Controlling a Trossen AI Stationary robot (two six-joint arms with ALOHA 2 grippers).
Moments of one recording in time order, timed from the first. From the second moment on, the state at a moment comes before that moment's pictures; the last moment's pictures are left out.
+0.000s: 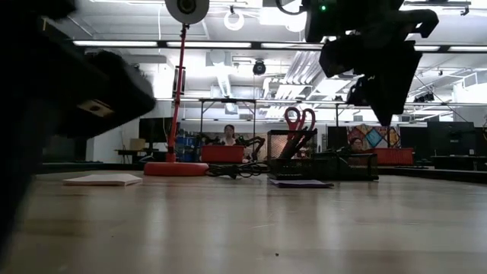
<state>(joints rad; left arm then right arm) -0.56 2.11 1.37 -0.40 -0.10 -0.52 -0.06 1.54 1.11 -1.07 -0.33 0.06</state>
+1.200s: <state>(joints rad) -0.18 2.12 1.36 -0.24 0.08 -0.28 -0.15 1.19 1.11 -1.18 -0.14 0.34</state>
